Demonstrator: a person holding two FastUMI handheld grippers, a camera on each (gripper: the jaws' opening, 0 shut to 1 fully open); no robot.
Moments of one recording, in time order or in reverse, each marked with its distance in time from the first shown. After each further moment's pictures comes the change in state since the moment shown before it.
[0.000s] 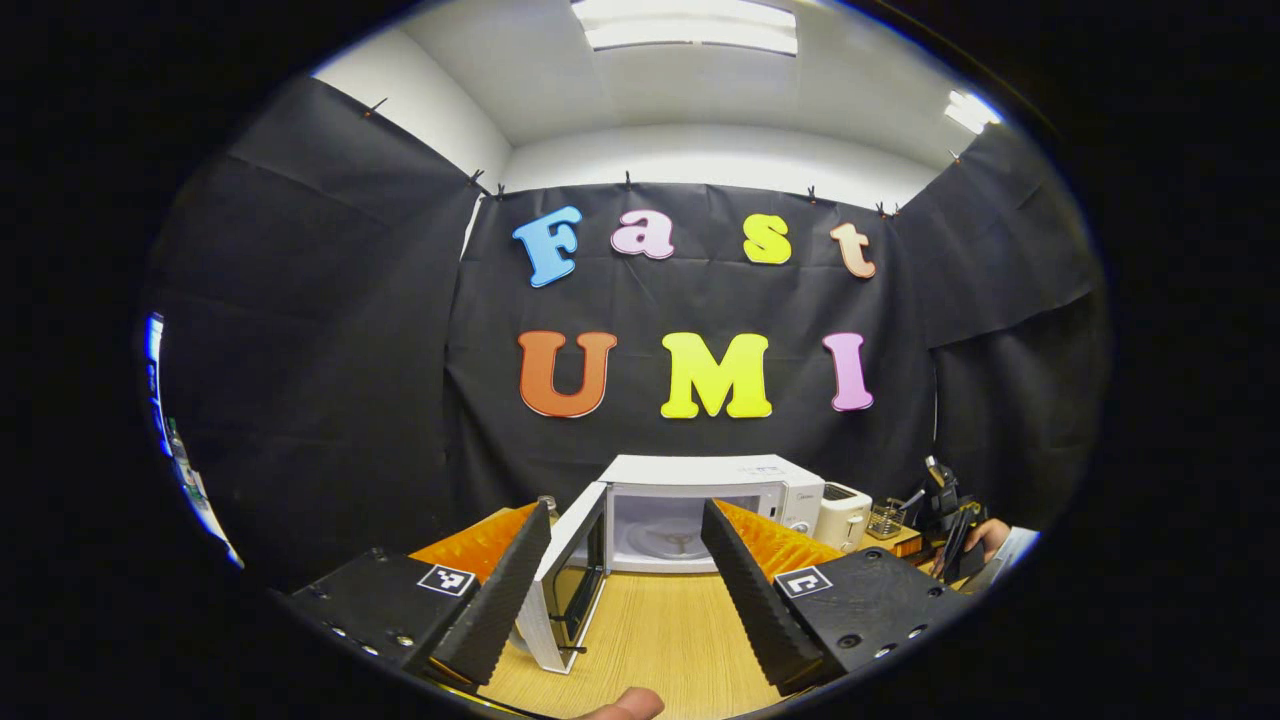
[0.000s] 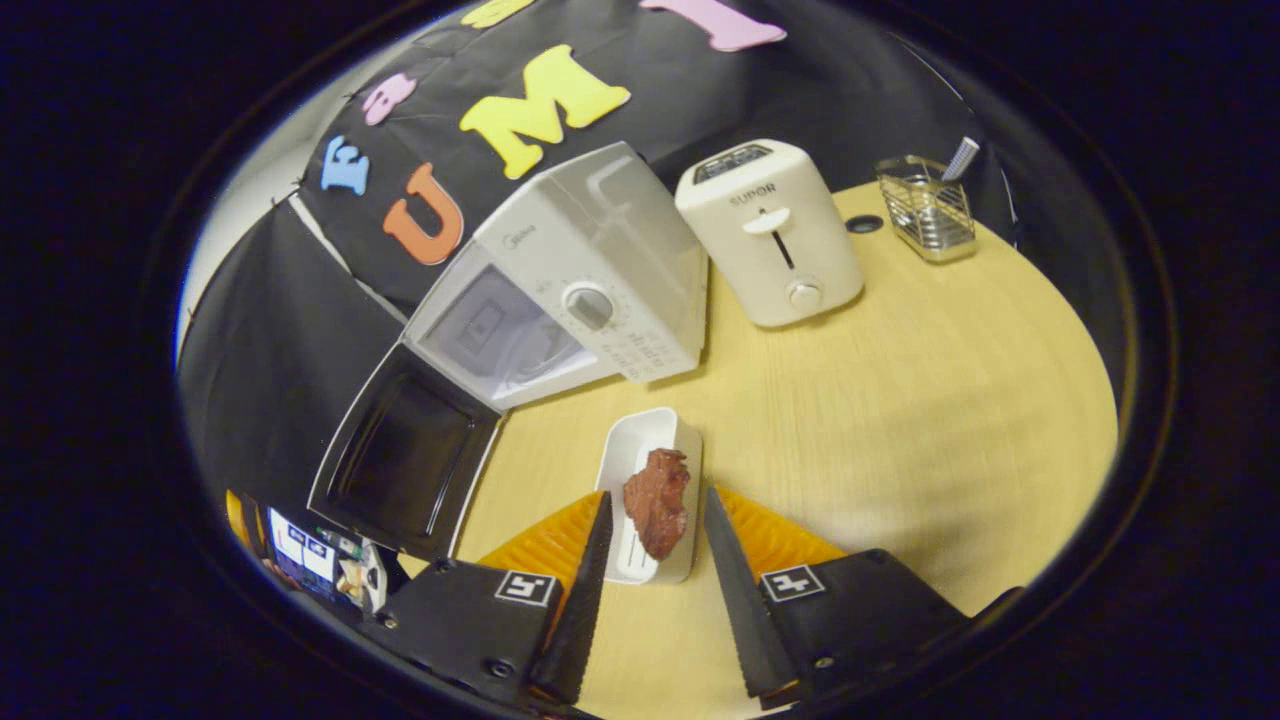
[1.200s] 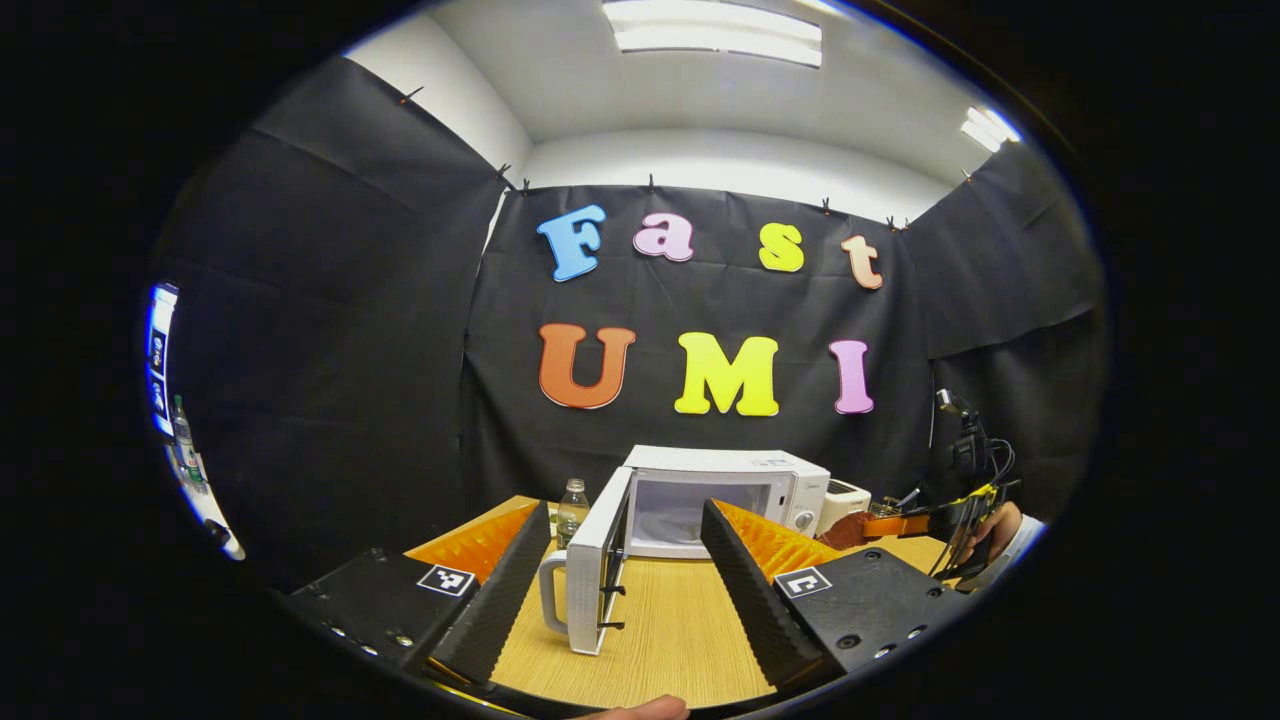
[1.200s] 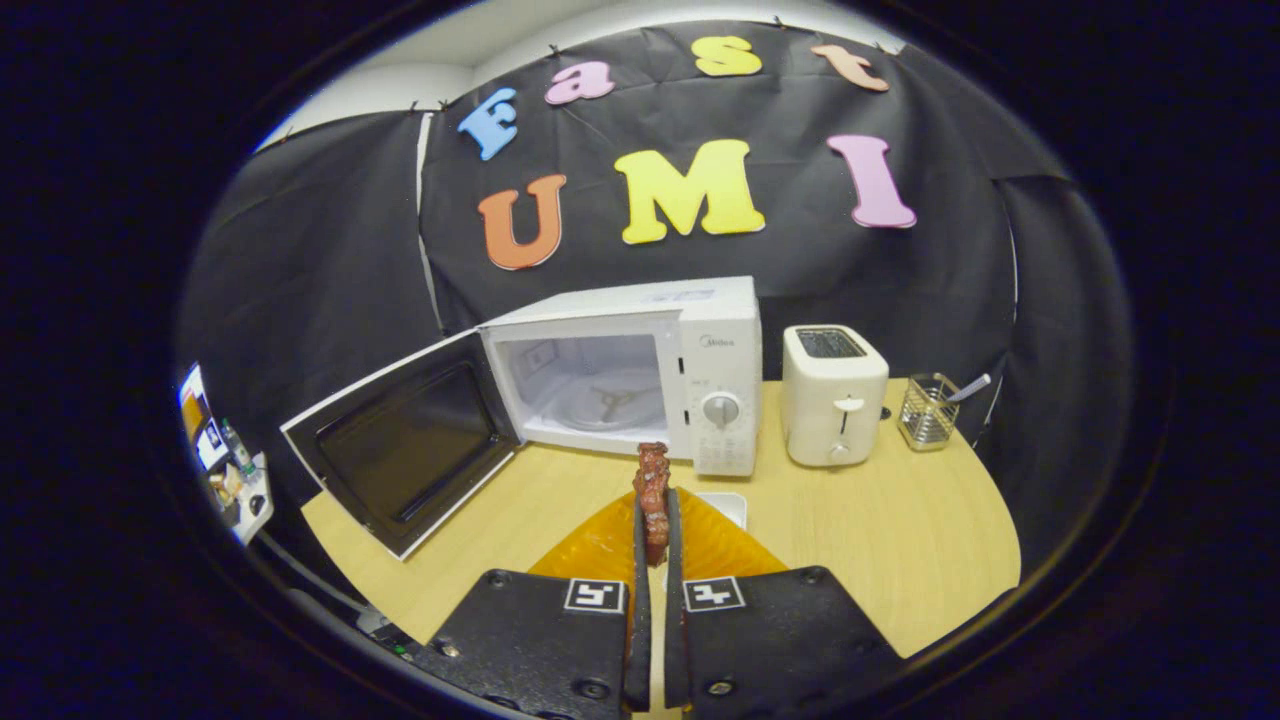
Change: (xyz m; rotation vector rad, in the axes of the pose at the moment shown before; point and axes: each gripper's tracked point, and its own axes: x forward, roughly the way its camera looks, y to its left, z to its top) left arm -0.049 0.057 -0.015 -0.027 0.011 0.024; right arm -0.058 0.158 0.001 -0.510 -0.381 -0.193
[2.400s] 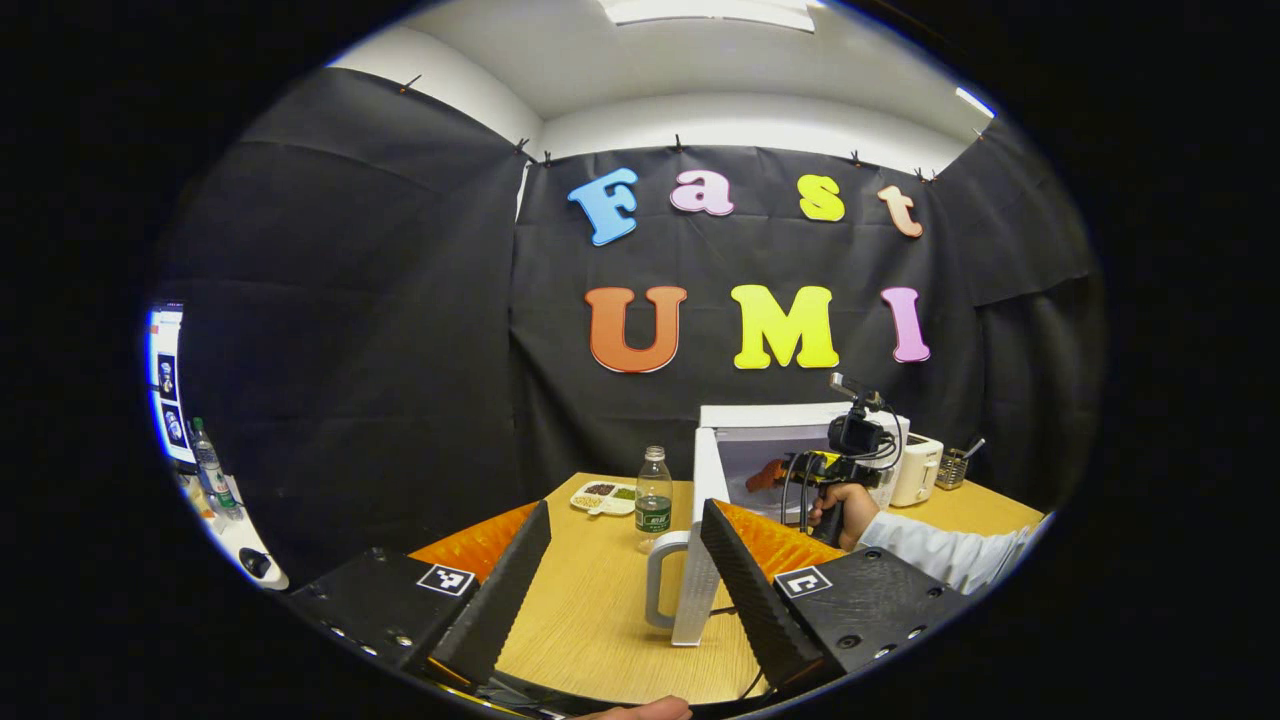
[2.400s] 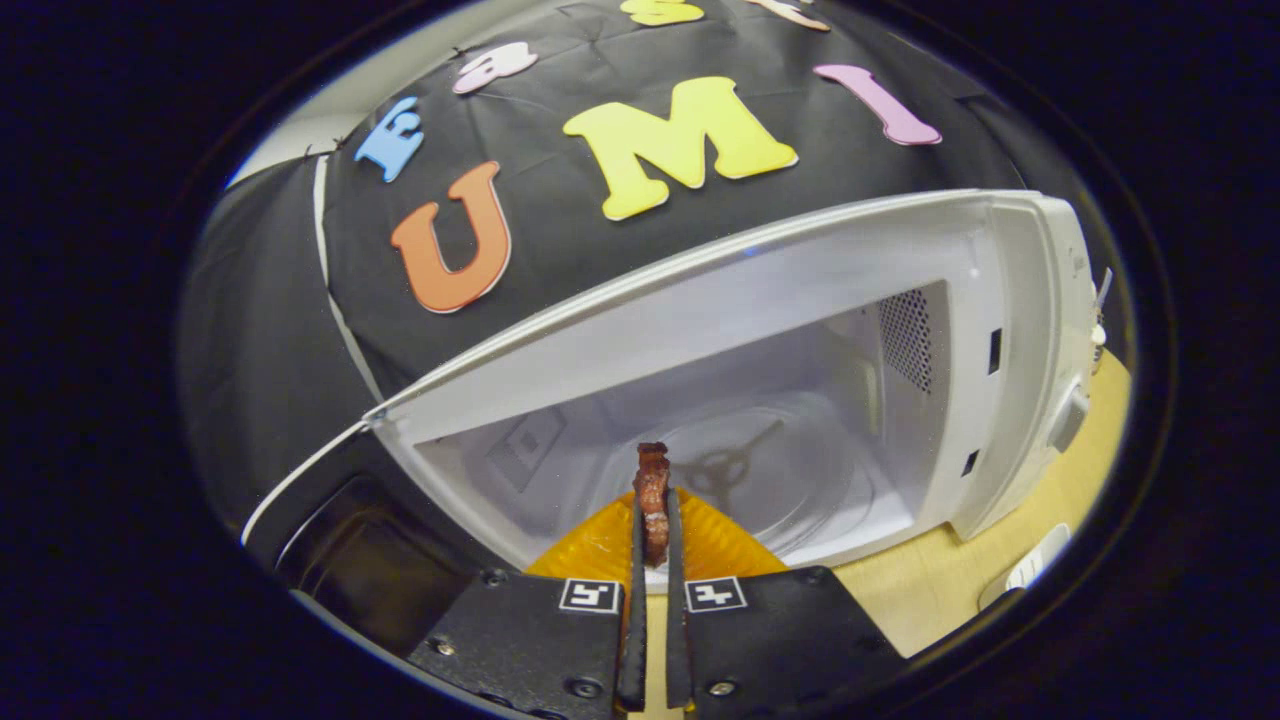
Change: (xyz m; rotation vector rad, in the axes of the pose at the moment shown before) left arm 0.034 0.087 -0.039 0.099 0.112 0.121; right arm 0.329 0.110 0.038 0.344 -0.051 -0.076
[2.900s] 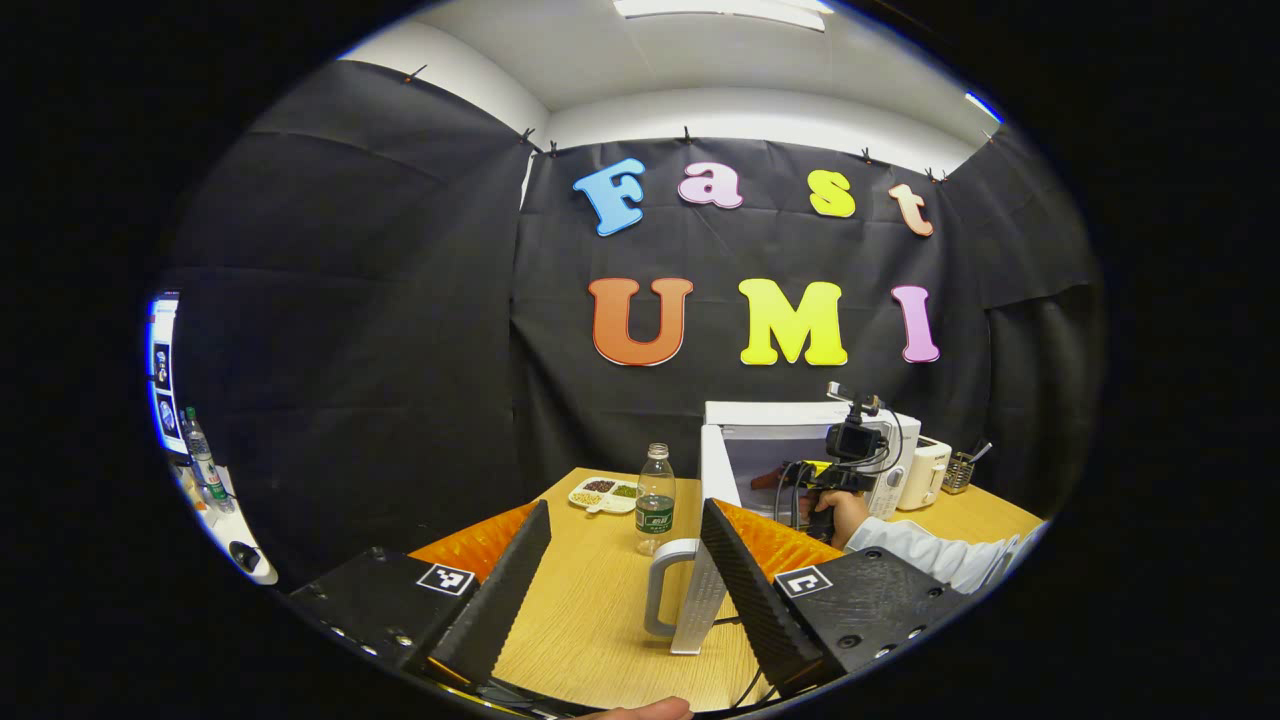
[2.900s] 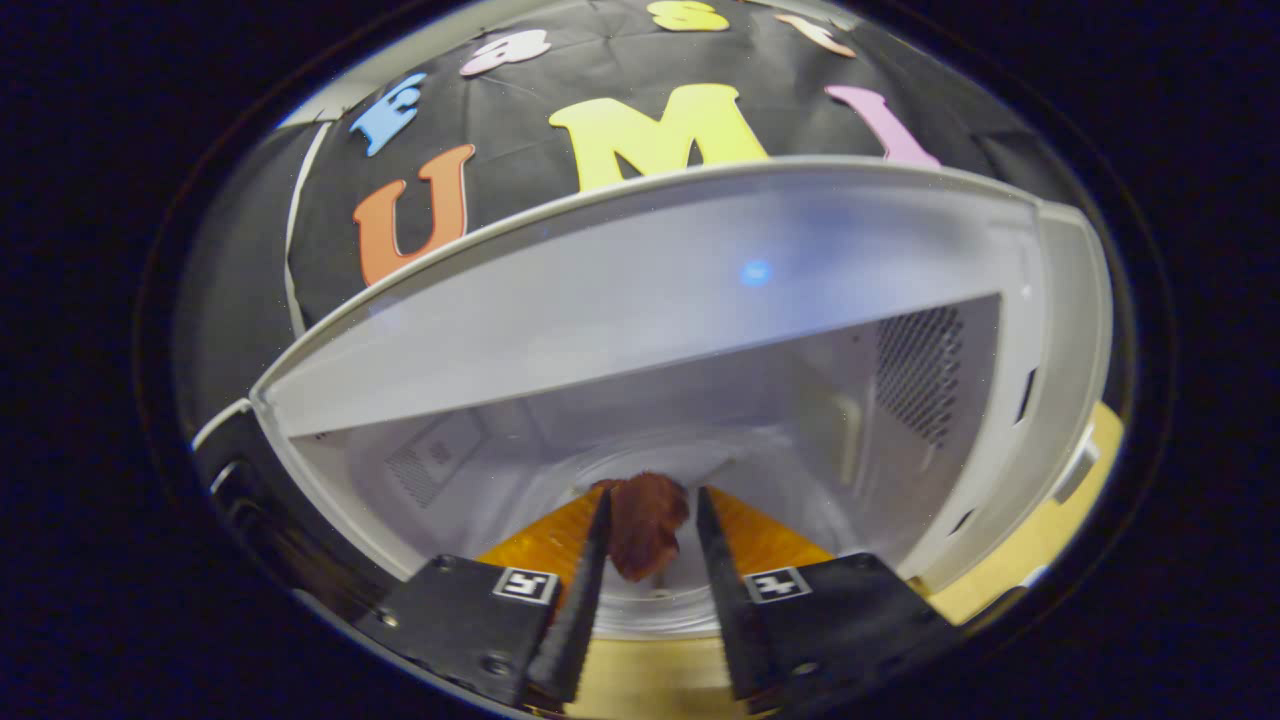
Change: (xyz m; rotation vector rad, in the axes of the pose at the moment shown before) left arm 0.027 -0.004 -0.012 -0.027 0.019 -0.010; right arm 0.022 -0.044 0.022 -0.205 -0.125 -0.198
